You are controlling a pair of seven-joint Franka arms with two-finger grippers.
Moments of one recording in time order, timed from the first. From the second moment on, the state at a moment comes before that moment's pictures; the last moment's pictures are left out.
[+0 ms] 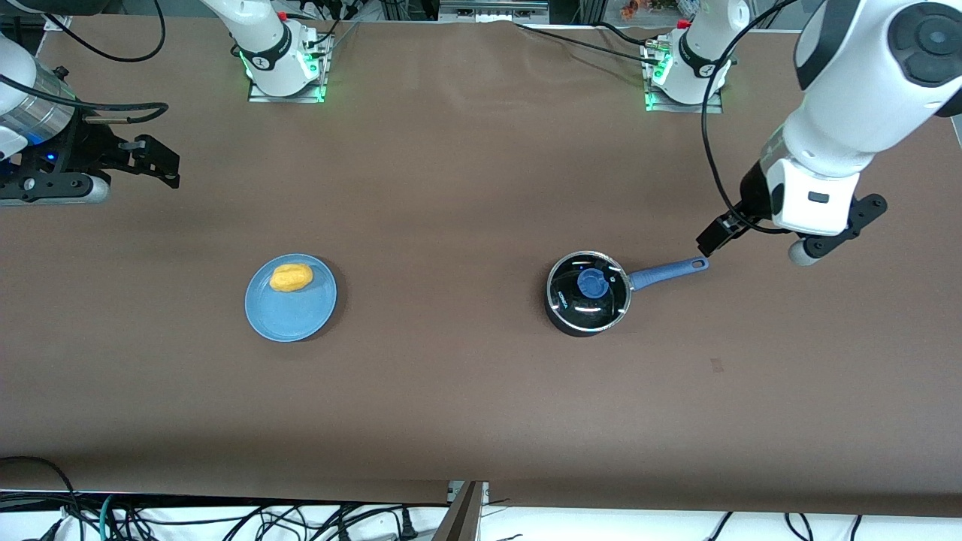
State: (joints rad) left arm 0.17 0.15 -0.48 -1.61 0.08 1.79 -0.95; right arm -0.01 0.05 0.15 -1.55 -0.06 1.54 0.08
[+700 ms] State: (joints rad) left arm 0.11 0.28 -0.58 -1.64 0.25 1.89 -1.47; right arm -0.02 0.05 0.15 -1.55 -0.06 1.54 0.08
